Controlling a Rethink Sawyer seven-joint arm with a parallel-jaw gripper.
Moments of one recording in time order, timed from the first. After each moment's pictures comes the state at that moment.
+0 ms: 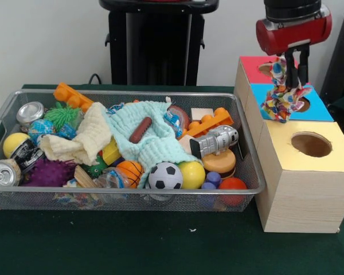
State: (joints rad) arm -0.31 -0.79 0.42 1.77 -0.08 0.56 1.65
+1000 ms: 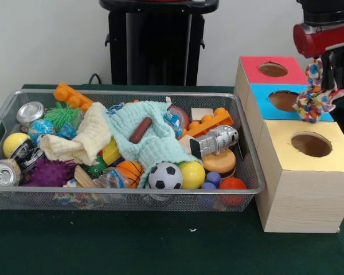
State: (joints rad) arm -0.17 -0.79 0.33 1.76 0.06 0.50 1.66
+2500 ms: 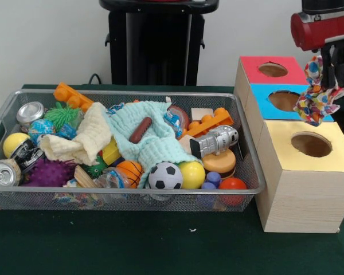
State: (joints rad) arm -0.17 -0.80 0.28 1.69 0.08 0.52 1.66
